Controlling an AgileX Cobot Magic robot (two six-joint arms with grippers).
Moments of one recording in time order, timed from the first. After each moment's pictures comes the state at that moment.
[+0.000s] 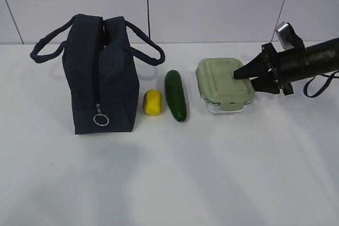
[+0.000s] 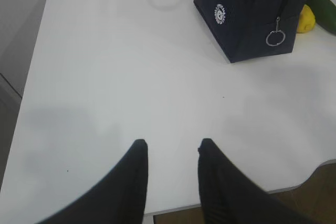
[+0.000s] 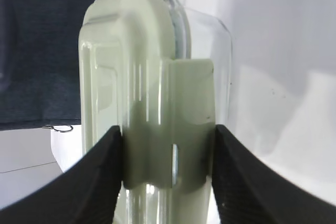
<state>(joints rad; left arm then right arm) -0.24 0.02 -0.52 0.13 1.10 -0.10 -0.14 2.24 -1.50 1.23 1.14 -0.84</state>
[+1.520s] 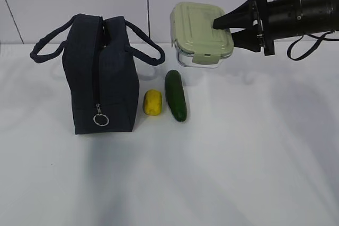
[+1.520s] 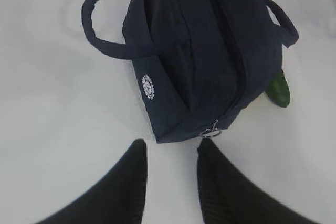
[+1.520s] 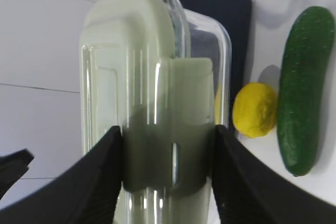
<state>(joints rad) -0.24 1.06 -0.87 -0.14 0.59 -0.10 -0.03 2.04 -1.50 1.41 1.15 -0.78</state>
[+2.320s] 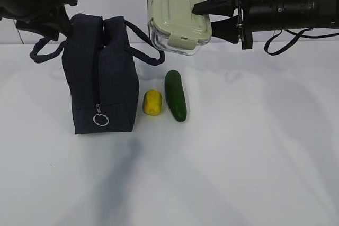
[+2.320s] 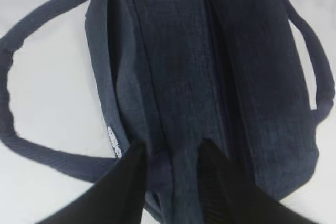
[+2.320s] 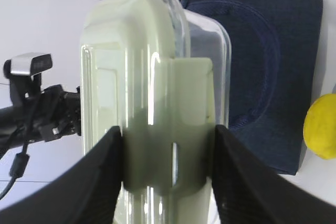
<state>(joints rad) -0.24 1.75 -1.51 -0.22 0.85 -0.10 0.05 2.04 -1.50 1.56 1.15 -0.78</state>
